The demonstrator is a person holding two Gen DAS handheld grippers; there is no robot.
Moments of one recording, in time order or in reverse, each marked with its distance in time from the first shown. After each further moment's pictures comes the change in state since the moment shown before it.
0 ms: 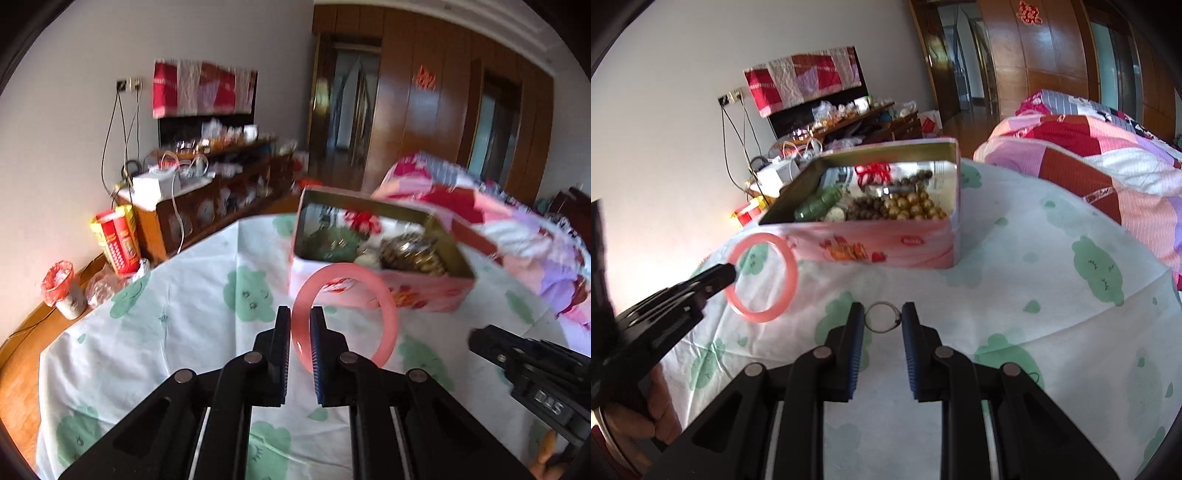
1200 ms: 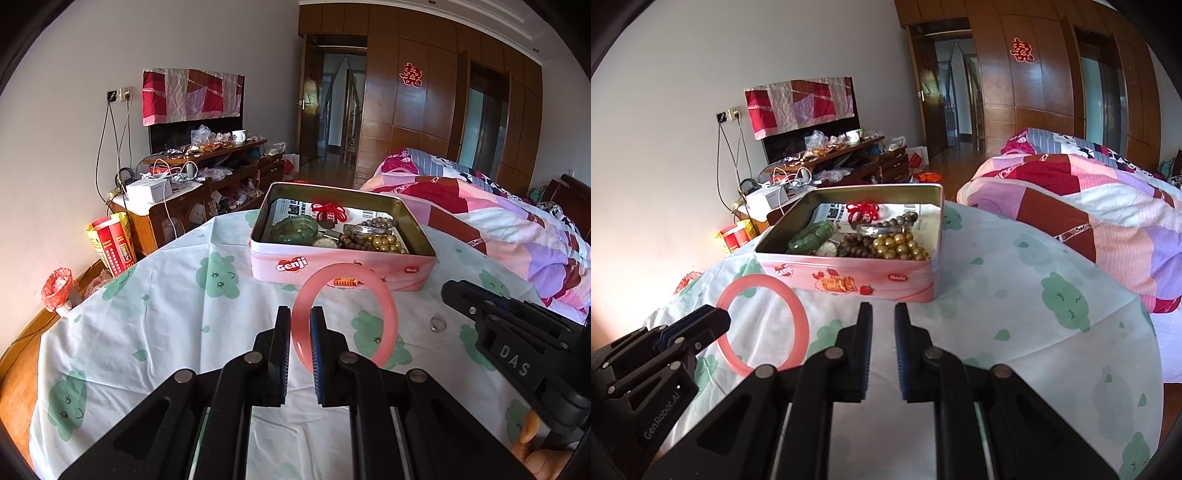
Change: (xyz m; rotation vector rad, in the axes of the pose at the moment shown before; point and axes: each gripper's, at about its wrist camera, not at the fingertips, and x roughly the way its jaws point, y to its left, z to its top) left arm -0.013 -0.034 -0.021 0.038 0.013 0.004; right arm -0.020 0.006 0.005 -0.043 -0.121 -0.085
